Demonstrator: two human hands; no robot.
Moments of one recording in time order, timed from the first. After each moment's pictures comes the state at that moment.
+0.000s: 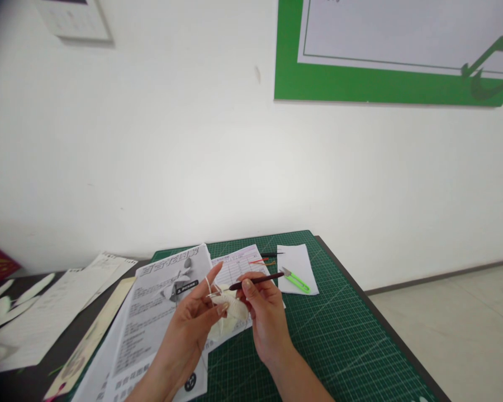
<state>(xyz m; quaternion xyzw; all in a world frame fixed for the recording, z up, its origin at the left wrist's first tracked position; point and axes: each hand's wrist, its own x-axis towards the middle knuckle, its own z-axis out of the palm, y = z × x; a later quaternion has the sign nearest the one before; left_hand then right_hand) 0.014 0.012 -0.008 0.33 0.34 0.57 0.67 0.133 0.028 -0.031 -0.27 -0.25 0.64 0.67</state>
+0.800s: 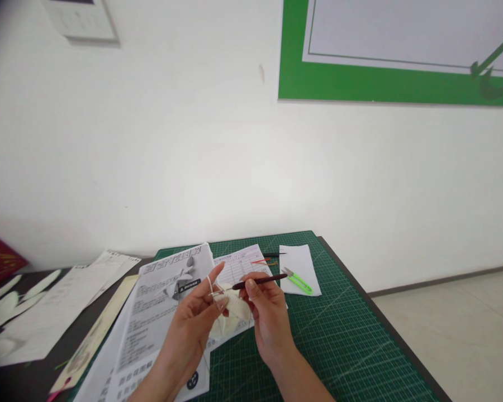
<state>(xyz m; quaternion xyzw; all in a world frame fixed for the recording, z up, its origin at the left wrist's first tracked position) 0.012 0.012 -0.011 0.34 0.37 0.59 0.64 0.133 0.026 -0.032 -0.28 -0.23 0.65 0.67</state>
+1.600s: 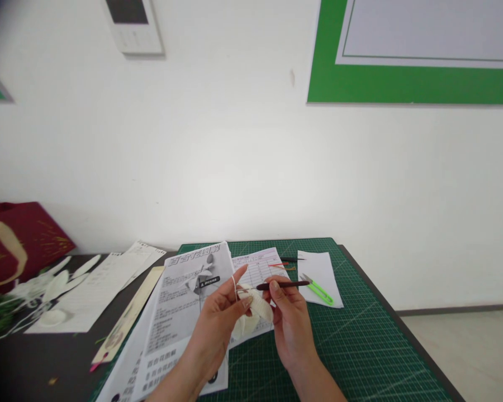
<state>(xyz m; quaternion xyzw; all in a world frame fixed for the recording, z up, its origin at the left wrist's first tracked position) 0.015 0.013 -0.015 0.32 0.39 0.59 0.63 0.133 0.028 -0.040 -0.30 -0.19 0.66 0.66</state>
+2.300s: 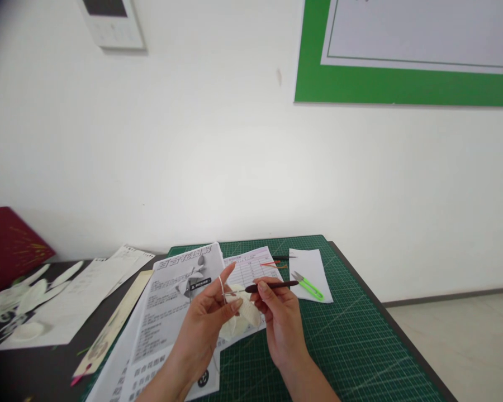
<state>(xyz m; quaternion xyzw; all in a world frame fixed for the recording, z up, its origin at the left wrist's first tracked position) 0.013 0.012 -0.006 0.31 0.36 0.59 0.66 0.135 0.028 -0.037 -0.28 -0.21 0.67 0.66</state>
